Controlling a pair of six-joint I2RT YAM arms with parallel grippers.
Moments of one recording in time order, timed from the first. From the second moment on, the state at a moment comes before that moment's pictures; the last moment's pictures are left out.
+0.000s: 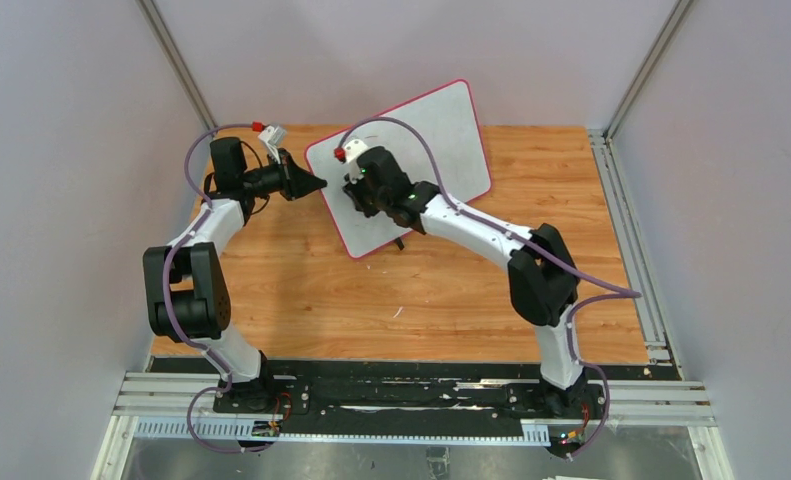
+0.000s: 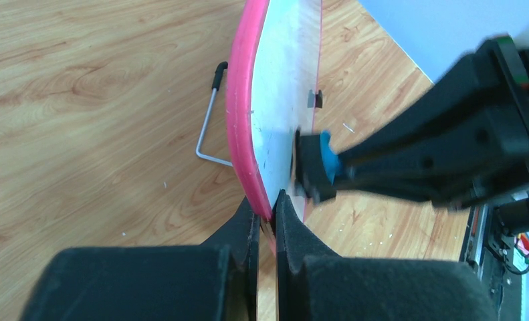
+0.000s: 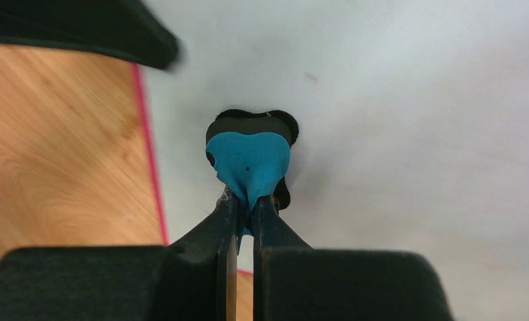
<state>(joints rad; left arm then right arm) 0.11 1.65 1.10 0.12 1.05 -0.07 0.87 2.06 1.79 -0.25 0.09 -0.02</state>
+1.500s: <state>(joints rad) 0.11 1.65 1.12 0.06 1.04 -0.02 0.13 1.56 0.91 -0.56 0.08 0.26</state>
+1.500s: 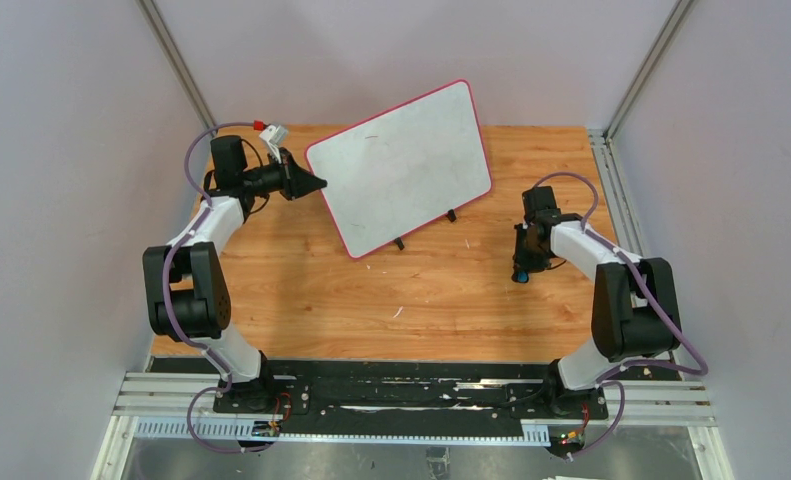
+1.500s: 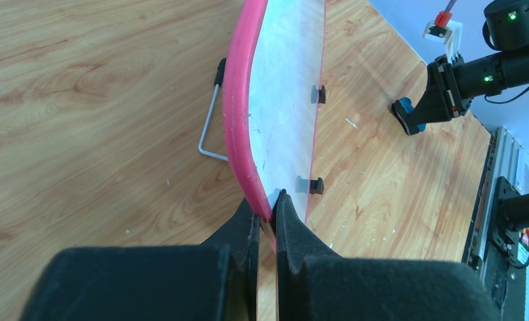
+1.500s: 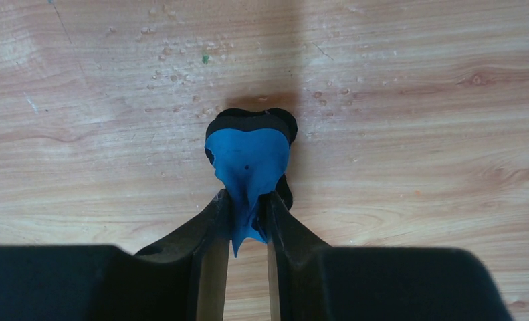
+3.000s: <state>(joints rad) 0.10 1.65 1.13 -0.06 1.01 0.13 0.13 1.20 0.92 -0.70 0.13 0.25</state>
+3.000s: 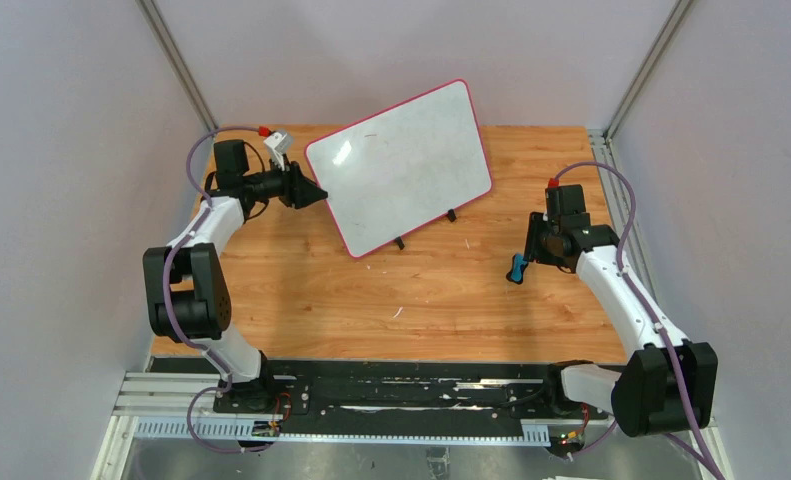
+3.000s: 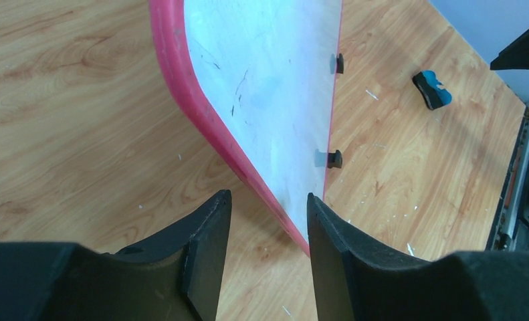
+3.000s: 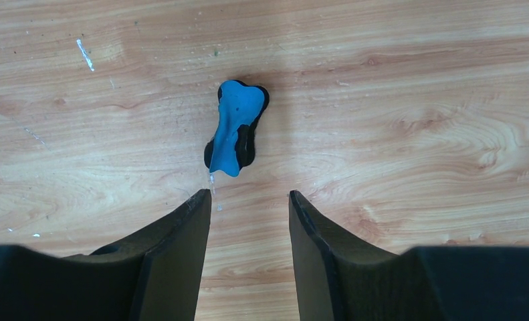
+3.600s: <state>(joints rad) 0.27 1.04 0.69 -0.15 0.62 0.25 0.13 1.04 0.77 -0.68 0.17 0.26</state>
